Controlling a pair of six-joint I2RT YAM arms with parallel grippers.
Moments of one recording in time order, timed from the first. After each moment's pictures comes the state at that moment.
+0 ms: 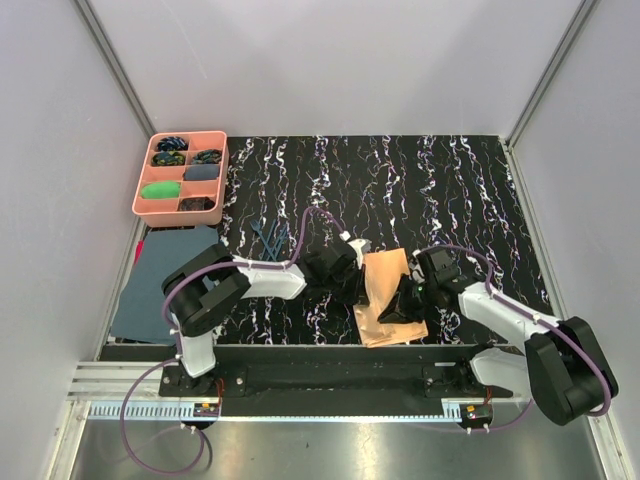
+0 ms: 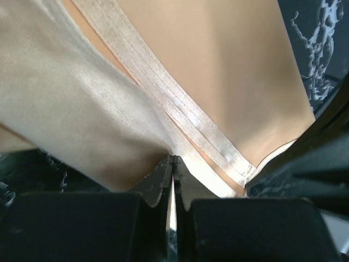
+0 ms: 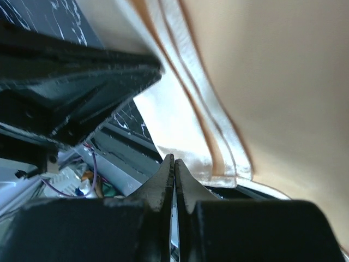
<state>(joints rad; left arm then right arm) -0.96 1.83 0.94 0.07 0.24 -0.69 0.40 1.16 0.46 -0.38 -0.54 0.85</state>
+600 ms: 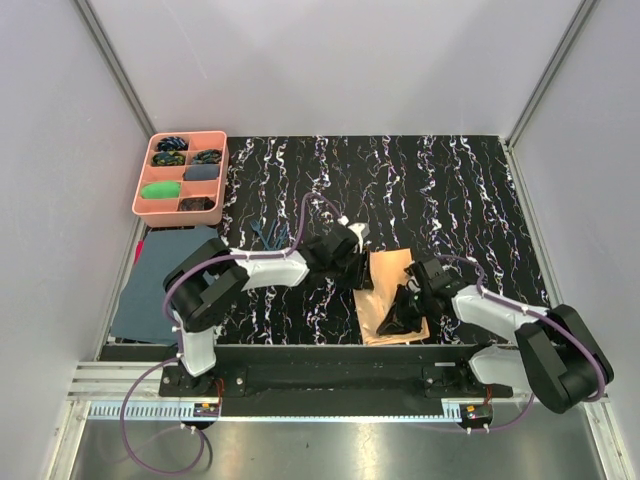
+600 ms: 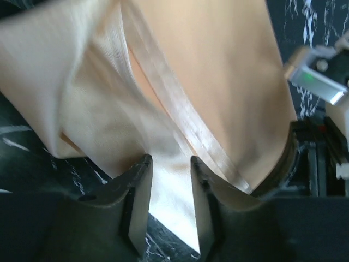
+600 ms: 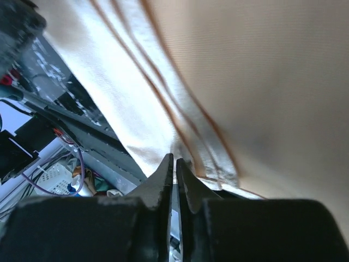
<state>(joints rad) -0.91 1.86 1.03 0.03 0.22 -0.69 0.48 1.24 0.39 -0.32 -0.54 0.88</state>
